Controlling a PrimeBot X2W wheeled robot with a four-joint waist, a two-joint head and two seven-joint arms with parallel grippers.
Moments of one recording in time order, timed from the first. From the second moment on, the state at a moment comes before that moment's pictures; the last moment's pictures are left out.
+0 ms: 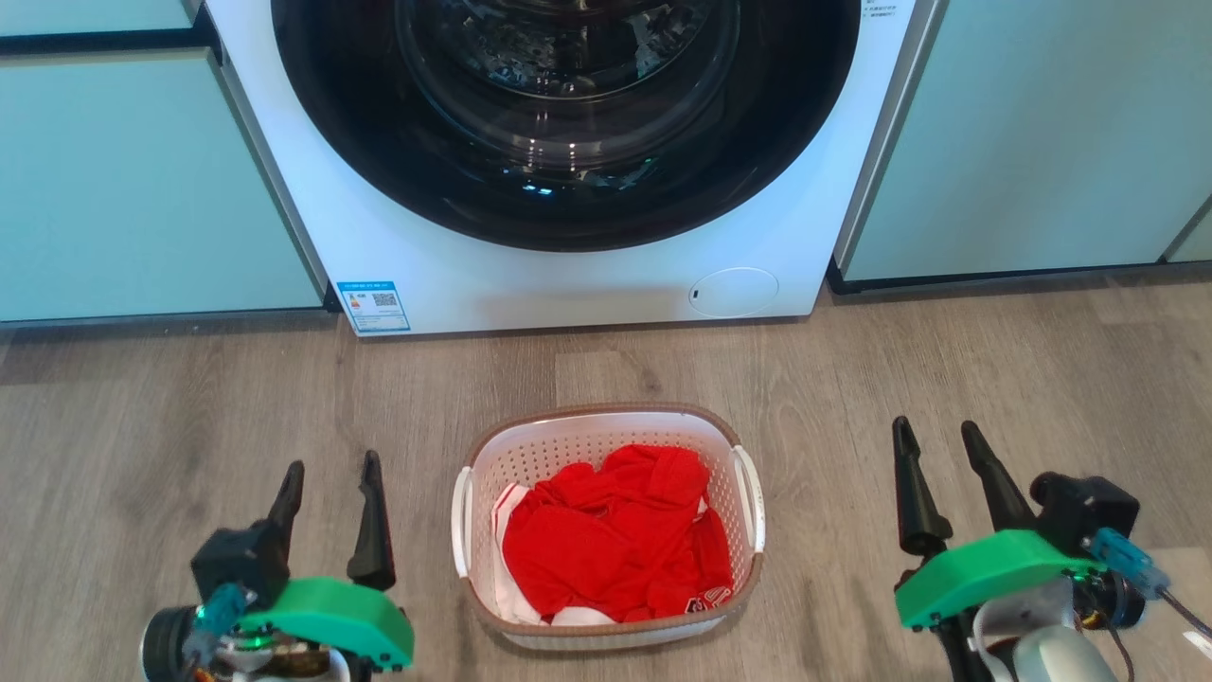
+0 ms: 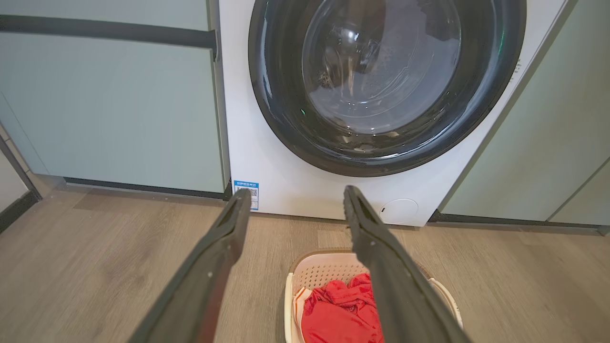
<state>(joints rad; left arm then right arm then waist) 0.08 0.11 -0.20 0.10 -0.32 0.12 -0.18 0.01 -0.04 0.08 0.15 0.38 0.13 -0.18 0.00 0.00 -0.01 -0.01</state>
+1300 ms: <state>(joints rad) 0.12 0.09 -0.18 0.08 -0.05 0.10 -0.25 0.03 -0.04 0.12 0.13 0.10 0.13 -0.25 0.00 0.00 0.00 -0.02</state>
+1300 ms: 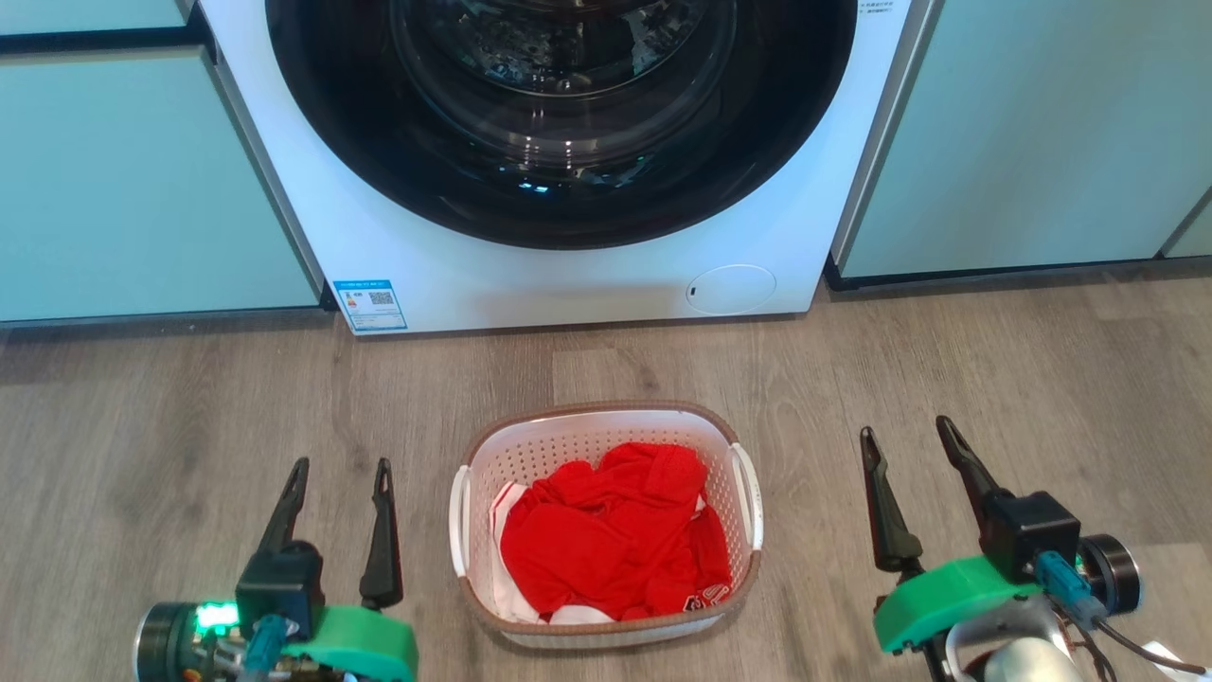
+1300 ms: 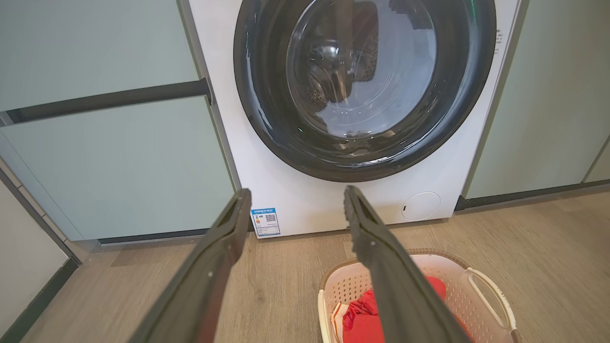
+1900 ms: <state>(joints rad) 0.12 0.08 -0.16 0.08 -0.04 0.08 -0.25 0.03 -0.04 0.12 0.13 0.10 0.13 -0.25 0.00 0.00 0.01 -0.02</state>
